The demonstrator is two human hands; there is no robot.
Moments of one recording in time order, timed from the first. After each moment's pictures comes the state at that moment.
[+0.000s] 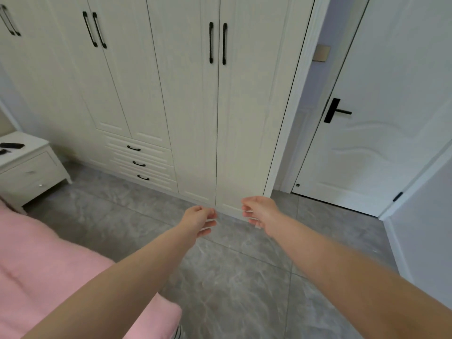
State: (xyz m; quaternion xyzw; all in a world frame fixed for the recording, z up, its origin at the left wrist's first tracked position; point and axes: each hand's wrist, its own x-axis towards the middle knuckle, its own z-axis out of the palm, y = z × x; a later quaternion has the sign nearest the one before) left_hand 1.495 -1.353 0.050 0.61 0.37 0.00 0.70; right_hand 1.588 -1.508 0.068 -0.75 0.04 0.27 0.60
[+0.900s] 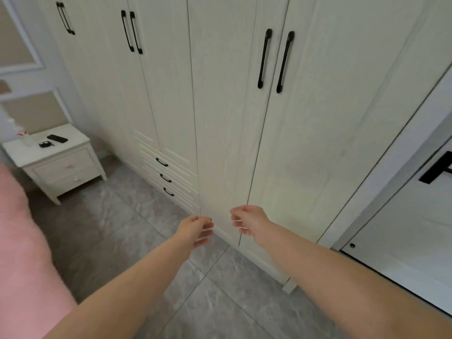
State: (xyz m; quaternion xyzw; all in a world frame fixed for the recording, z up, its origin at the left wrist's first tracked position) left_hand 1.771 -1.170 0.028 0.52 0.47 0.10 0.70; right_hand 1.901 -1.279 0.047 -0.76 -0.08 0.39 0.52
